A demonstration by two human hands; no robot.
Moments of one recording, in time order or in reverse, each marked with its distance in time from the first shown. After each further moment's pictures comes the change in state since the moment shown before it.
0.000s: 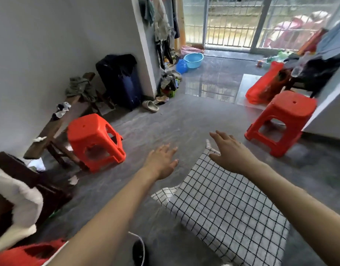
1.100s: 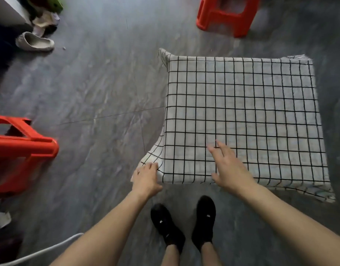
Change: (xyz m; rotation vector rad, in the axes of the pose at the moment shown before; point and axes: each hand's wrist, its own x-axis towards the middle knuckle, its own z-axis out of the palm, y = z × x) left_hand 0.157 -0.135 0.399 0.085 -0.500 0.230; right_hand 0.035 0.031 0.432 0.212 -0.199 0.639
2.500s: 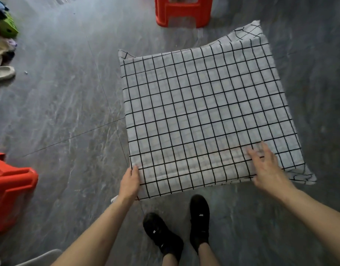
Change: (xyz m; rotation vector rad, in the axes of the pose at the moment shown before) left_hand 0.038 0.059 0.020 -0.847 0.098 -0.263; right_hand -0.045 0.209 0.051 0.023 0.044 0.385
